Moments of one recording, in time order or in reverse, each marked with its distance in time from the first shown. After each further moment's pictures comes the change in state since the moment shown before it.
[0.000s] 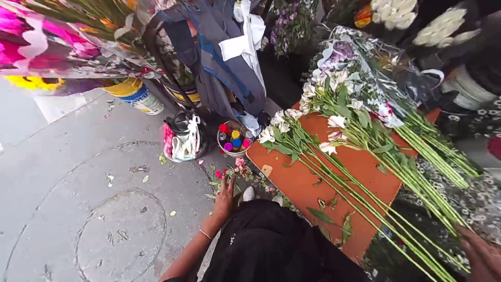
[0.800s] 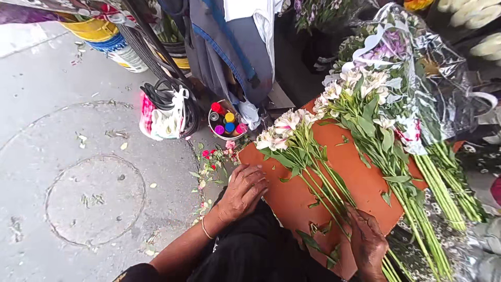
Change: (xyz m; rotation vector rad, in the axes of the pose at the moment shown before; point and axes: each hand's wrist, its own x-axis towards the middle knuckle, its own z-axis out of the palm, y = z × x) left_hand 0.054 0.101 -0.021 -0.194 0.713 0.941; right_hand 0.037 -0.012 0.179 0.135 -0.149 -0.146
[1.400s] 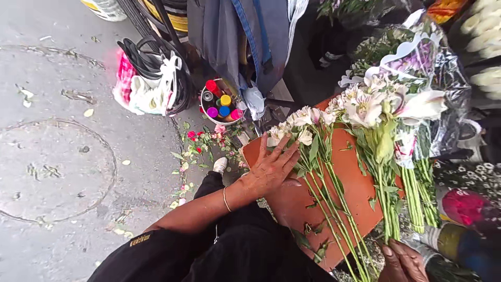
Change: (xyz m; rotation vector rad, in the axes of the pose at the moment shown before) left_hand 0.052 -0.016 0.046 0.067 -0.304 -0.139; right_hand 0.029 -0.044 -0.075 0.427 -0.026 0.165
